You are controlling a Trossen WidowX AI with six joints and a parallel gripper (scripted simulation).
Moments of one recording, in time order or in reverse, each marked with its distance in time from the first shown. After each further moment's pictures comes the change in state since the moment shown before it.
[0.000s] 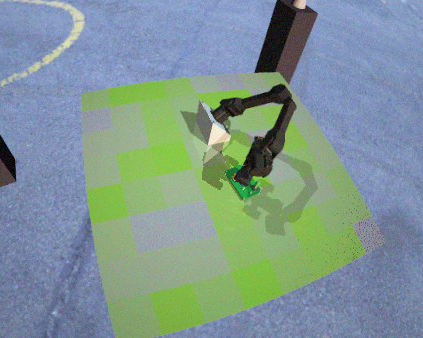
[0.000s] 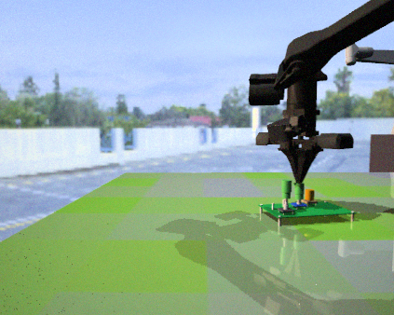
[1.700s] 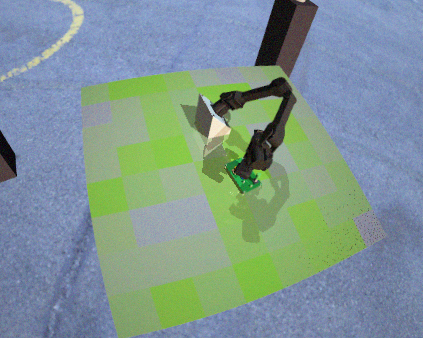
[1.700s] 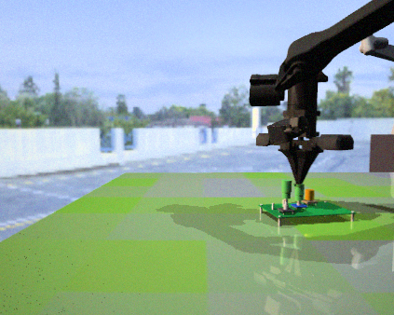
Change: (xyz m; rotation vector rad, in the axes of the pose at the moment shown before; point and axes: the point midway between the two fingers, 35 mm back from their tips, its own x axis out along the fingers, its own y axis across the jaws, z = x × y) arm 0.003 0.000 -0.001 0.010 -0.005 -0.001
